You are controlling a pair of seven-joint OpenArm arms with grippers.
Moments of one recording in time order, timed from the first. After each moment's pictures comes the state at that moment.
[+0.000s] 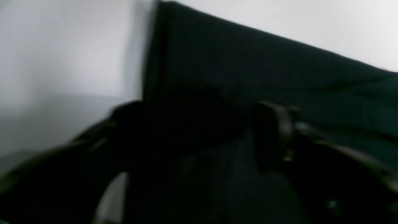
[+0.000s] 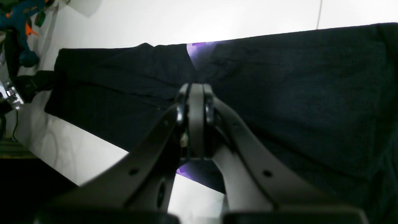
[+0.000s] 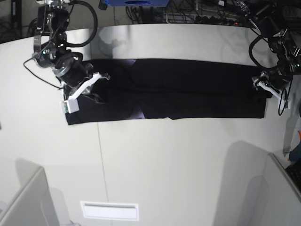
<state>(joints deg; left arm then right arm) 1.0 -19.6 -42.2 68.9 -33.1 -39.5 56.3 -16.2 9.6 6.3 111.2 42.4 11.7 -51.7</state>
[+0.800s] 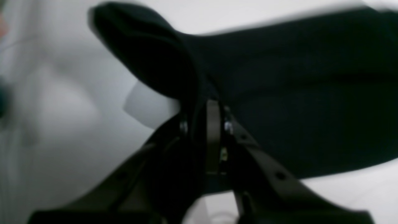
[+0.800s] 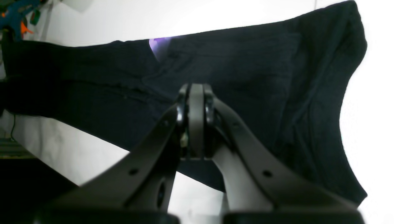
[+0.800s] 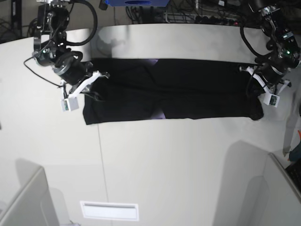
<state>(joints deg) 15.7 -16.2 -33.5 103.6 -24.4 -35.3 57.5 -16.9 9.6 6.6 110.7 42.3 11.7 -51.5</state>
